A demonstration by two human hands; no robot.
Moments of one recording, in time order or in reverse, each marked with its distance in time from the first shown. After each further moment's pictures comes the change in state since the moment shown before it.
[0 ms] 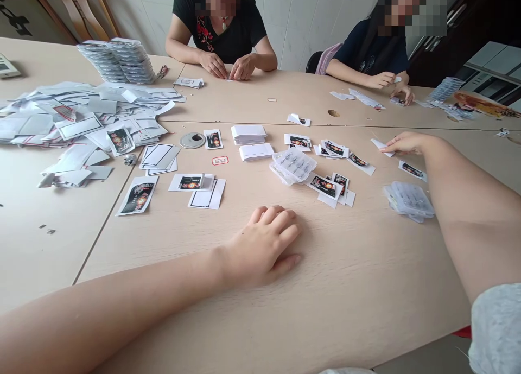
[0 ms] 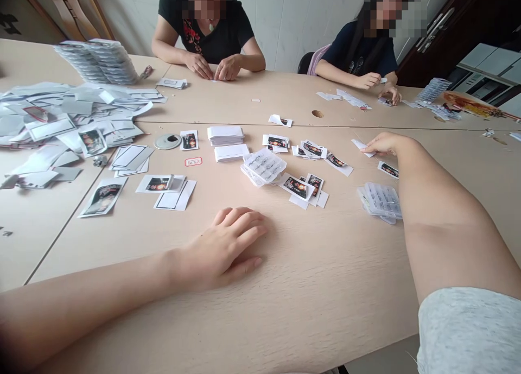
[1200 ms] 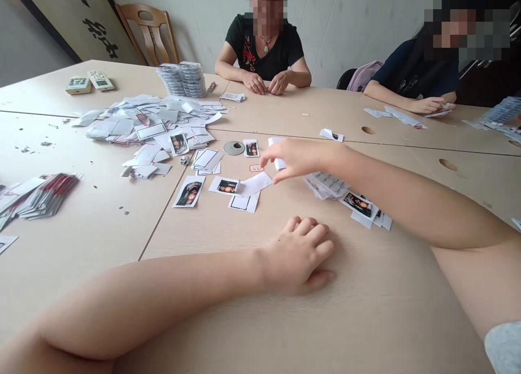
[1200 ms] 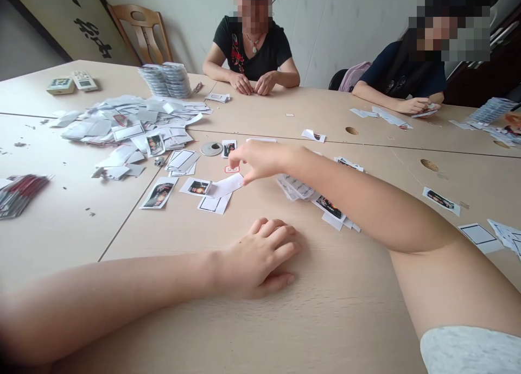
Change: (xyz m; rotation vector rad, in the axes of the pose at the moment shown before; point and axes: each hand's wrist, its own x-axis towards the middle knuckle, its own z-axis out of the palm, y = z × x) left_hand -0.005 0.002 0.008 0.062 0.033 0.018; right_hand -0.178 -0.312 0.117 -0.245 -0.474 -1.436
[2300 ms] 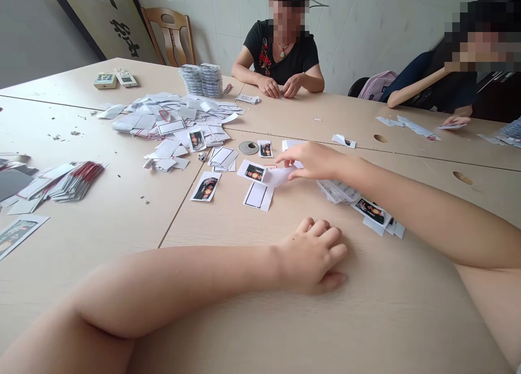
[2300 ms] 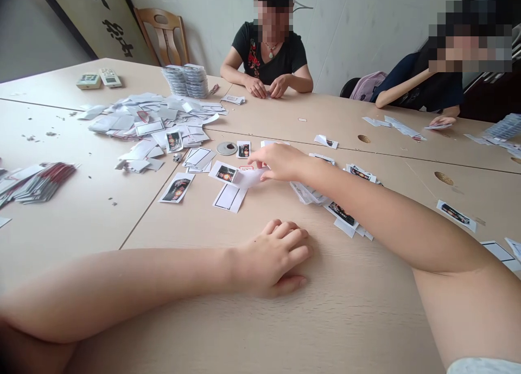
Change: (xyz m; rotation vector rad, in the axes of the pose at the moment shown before) left_hand -0.003 0.003 0.009 0.081 0.039 0.022; right_hand -0.002 -0.001 0.014 -0.185 0.109 0.068
